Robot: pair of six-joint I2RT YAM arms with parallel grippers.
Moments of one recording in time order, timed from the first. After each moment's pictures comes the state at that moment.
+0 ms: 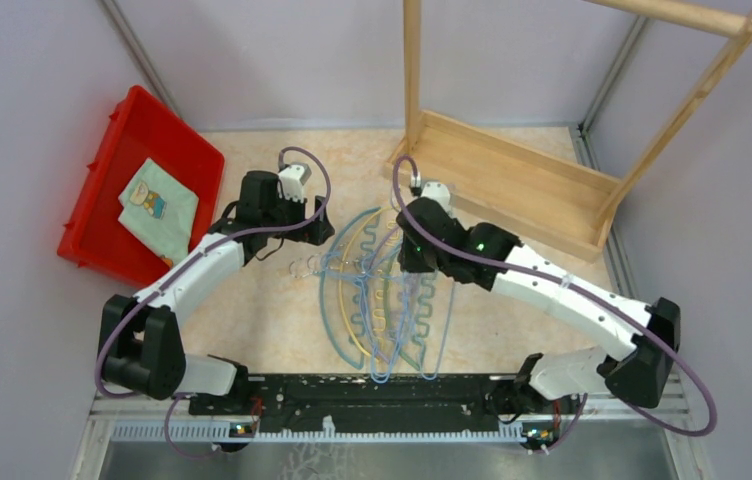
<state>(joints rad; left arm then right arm) -0.33 1.37 0.92 -0.20 0.24 -0.08 0.96 1.28 1.18 -0.76 0.30 0.76</state>
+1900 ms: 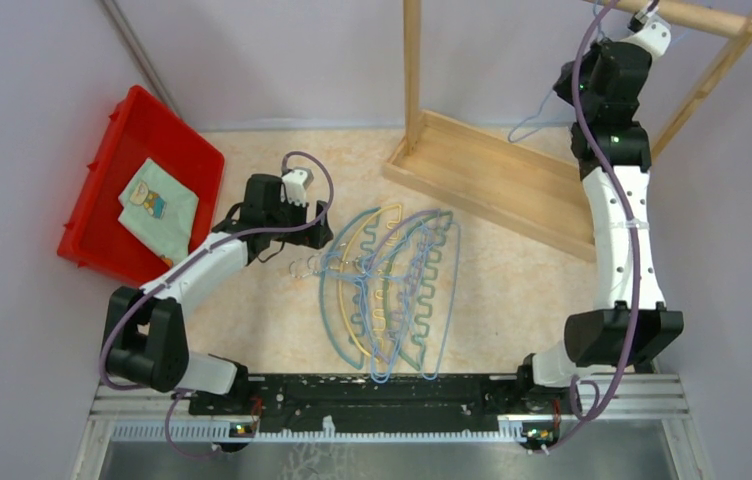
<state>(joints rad) -0.33 1.41 0.90 -0.20 0.22 -0.06 -0.03 1.51 1.82 -0.41 0.18 0.48</state>
